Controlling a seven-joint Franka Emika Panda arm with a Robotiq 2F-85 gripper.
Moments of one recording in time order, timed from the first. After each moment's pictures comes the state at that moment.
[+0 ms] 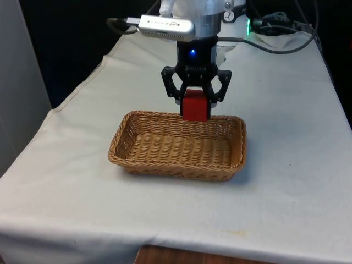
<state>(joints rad) 0.15 0.62 -0.23 -1.60 0.14 2.27 -0.09</state>
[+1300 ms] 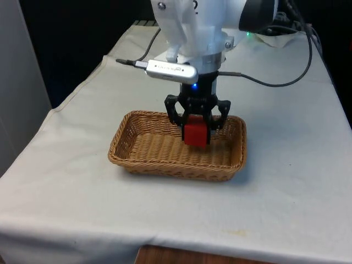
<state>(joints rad) 0.15 0.72 -0.23 -1.62 0.15 2.40 -0.09</state>
